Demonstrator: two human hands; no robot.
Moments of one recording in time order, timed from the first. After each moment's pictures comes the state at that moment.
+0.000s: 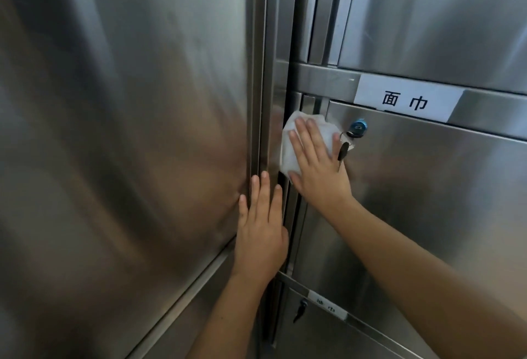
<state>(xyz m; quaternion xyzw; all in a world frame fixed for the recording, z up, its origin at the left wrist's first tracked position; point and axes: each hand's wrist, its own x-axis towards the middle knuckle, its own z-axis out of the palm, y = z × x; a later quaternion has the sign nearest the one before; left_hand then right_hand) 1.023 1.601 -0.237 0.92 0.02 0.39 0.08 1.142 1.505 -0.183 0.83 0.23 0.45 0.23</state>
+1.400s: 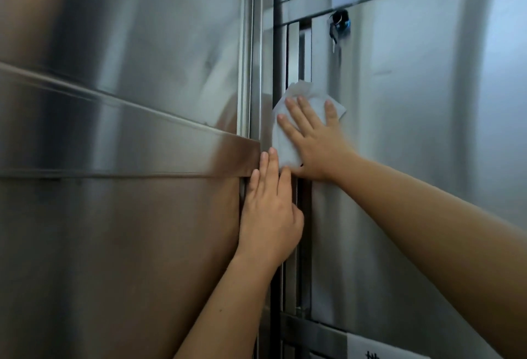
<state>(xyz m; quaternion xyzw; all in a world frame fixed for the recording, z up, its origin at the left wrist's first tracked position) 1.097 1.608 -0.391 0.78 -0.07 0.62 0.02 1.153 1.506 -0.284 0.80 0.22 0.51 0.22</state>
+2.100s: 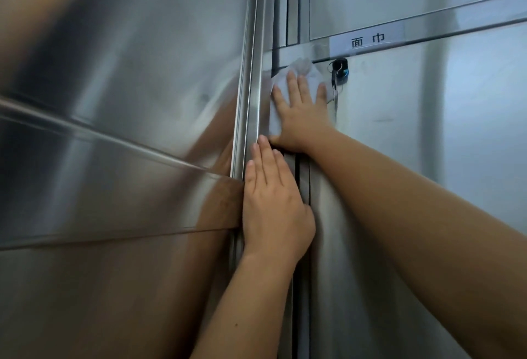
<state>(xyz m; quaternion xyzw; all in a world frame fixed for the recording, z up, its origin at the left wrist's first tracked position) 1.116 1.598 -0.324 0.72 0.02 0.69 -0.02 1.165 1.541 -0.179 0.81 0.13 0.56 0.15</state>
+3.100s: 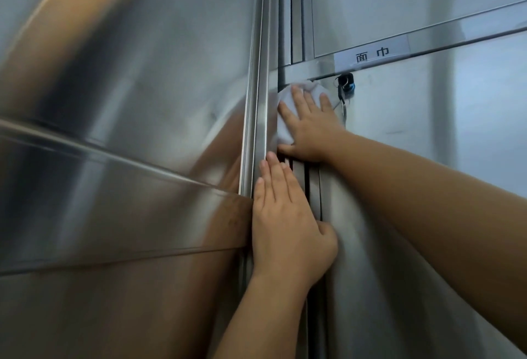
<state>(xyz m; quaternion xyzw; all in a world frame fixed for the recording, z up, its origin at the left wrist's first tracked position) 1.113 1.596 -0.323 0.73 0.01 0.69 0.00 1.164 1.530 -0.167 0.79 0.17 0.56 0.18</state>
